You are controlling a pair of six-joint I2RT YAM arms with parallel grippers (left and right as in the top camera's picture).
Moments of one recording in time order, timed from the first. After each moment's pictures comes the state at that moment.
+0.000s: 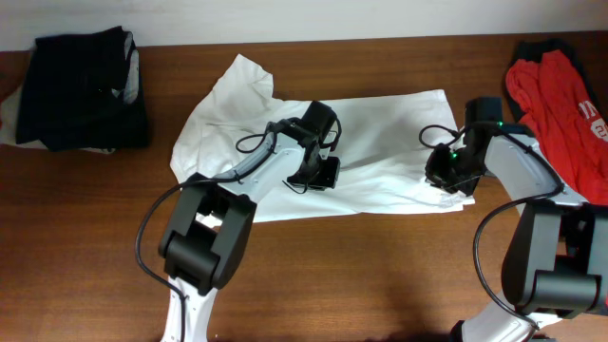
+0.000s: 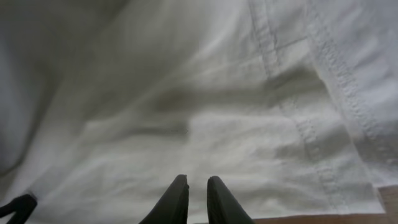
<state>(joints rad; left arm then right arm) -0.56 2.19 1.60 -0.77 0.25 -0.31 -0.13 1.84 1.21 -0.82 -0.25 0.44</state>
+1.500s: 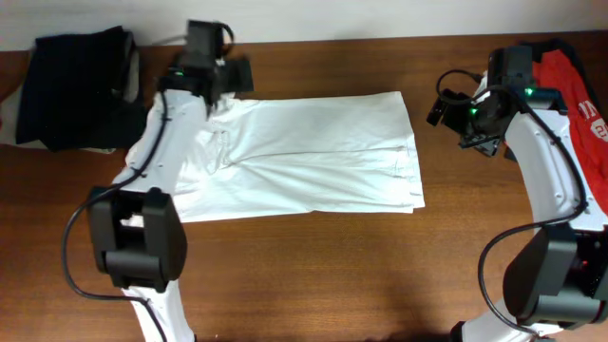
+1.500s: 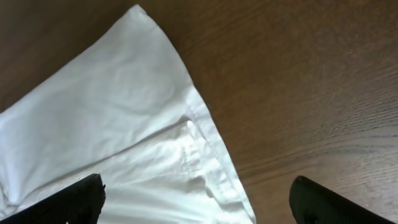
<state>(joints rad) -0.16 2.08 1.81 -0.54 -0.13 -0.19 -0.12 1.78 1.53 -0.92 -0.20 0.40</state>
